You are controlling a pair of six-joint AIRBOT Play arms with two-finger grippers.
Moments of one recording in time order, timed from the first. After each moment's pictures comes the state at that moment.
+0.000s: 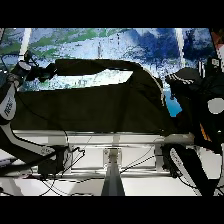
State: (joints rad) left arm 0.24 -1.75 1.27 1.01 -0.67 -1.46; right arm -0.11 -0.67 0.67 -1.34 0.81 1.53
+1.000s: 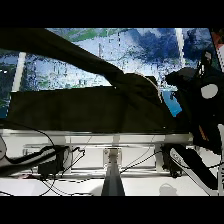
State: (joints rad) left arm 0.26 -1.30 1.75 1.55 -0.72 -1.42; right arm -0.11 -0.90 0.77 -1.18 0.69 1.46
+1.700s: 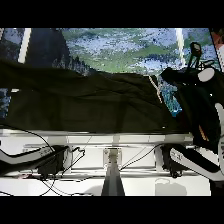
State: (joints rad) left arm 0.57 -1.40 1.74 1.63 -1.13 -1.49; right arm -0.11 -1.18 0.94 -1.15 0.83 1.37
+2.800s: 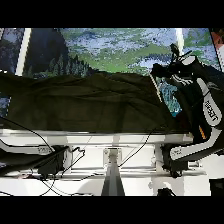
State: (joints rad) left arm 0.59 -1.59 1.74 1.64 -1.27 -1.52; right arm -0.11 -1.66 1.25 -0.87 0.89 1.21
